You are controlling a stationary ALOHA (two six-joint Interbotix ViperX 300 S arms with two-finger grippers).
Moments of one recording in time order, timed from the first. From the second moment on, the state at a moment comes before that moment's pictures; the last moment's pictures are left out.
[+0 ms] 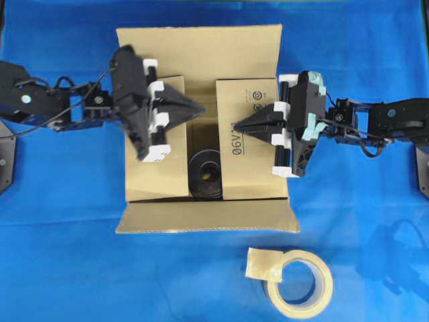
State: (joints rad) left arm 0.15 -0.04 0.84 -0.04 -0.51 -0.01; right arm -0.08 -0.07 0.87 0.12 -0.41 0.02
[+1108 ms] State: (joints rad) left arm 0.25 0.11 0.71 -0.04 -0.51 0.06; right arm -0.08 -0.07 0.87 0.12 -0.41 0.02
